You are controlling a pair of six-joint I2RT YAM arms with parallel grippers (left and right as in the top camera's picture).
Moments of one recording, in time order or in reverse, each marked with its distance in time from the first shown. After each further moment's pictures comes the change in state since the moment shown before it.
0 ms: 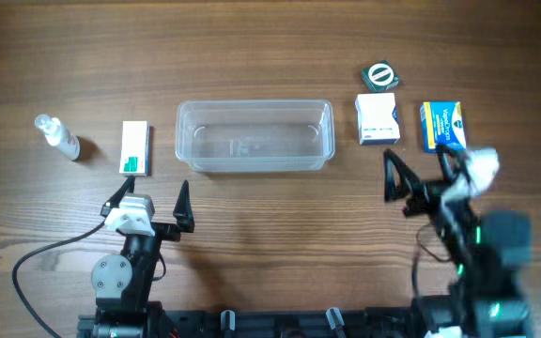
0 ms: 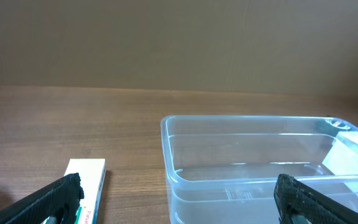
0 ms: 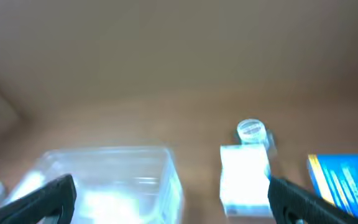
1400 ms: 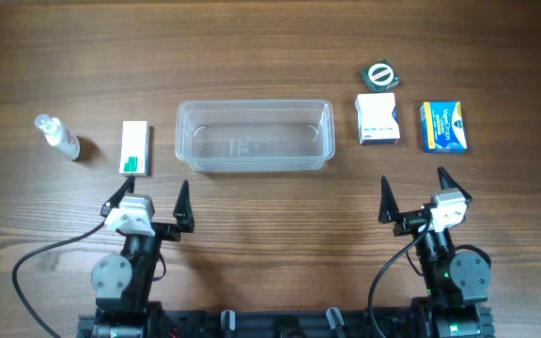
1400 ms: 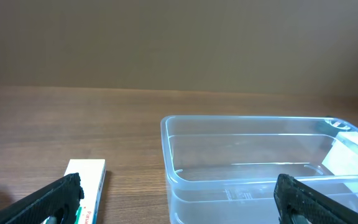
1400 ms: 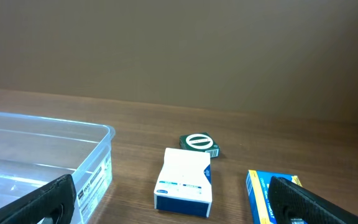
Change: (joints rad) left arm 0.000 -0.002 0.000 0.000 0.000 0.000; right arm 0.000 -0.533 -0.574 0.278 0.122 -0.281
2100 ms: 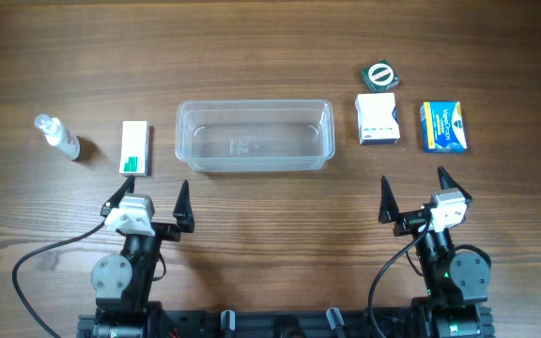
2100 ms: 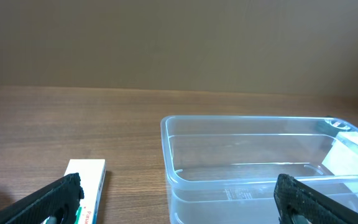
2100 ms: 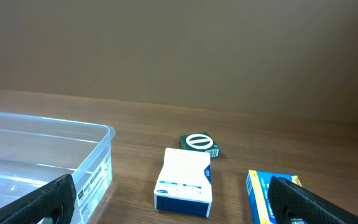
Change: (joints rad) left arm 0.000 0.000 0.000 0.000 0.000 0.000; right arm 0.000 0.000 0.000 0.000 0.000 0.000
